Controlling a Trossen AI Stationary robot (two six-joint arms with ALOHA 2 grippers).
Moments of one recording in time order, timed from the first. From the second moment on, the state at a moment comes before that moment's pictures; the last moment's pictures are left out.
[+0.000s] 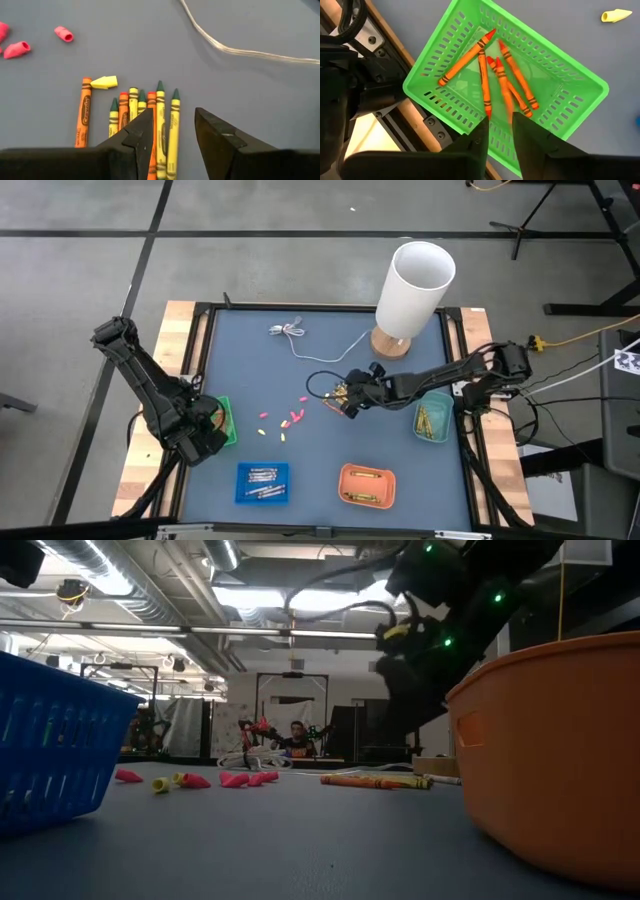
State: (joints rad) left arm -0.87 1.22 0.88 -1.35 -0.17 -1.85; right arm 0.11 1.69 0.92 -0.25 0.49 0.55
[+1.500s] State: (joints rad) left arm -0.87 1.22 0.88 -1.32 -0.23 -1.85; right arm 0.00 1.82 0.92 -0.19 0.33 0.55
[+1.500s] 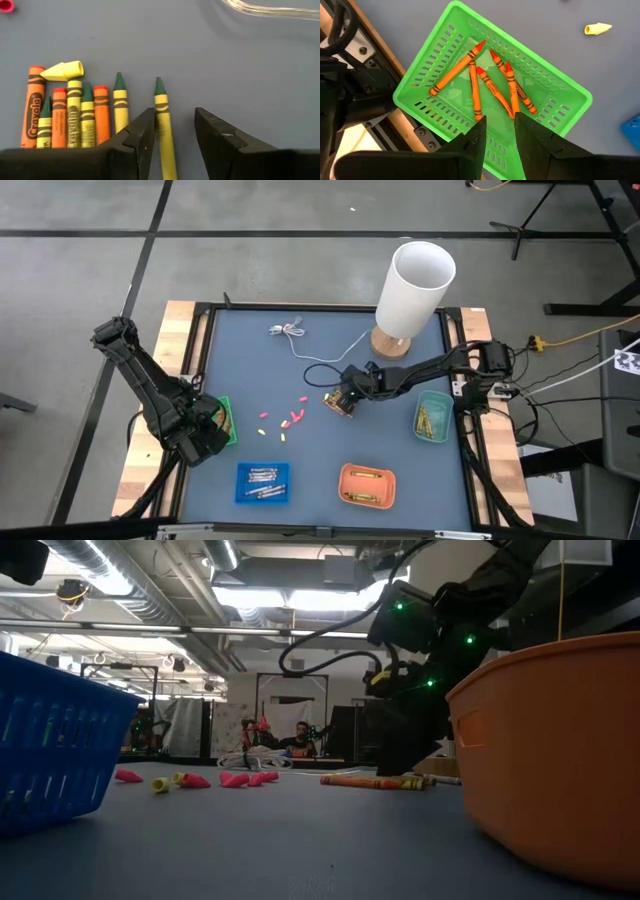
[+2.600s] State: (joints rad) left arm -0.87 1.22 0.88 -0.99 -0.96 -1.38; right arm 0.00 1.80 1.12 -0.40 0.09 0.49
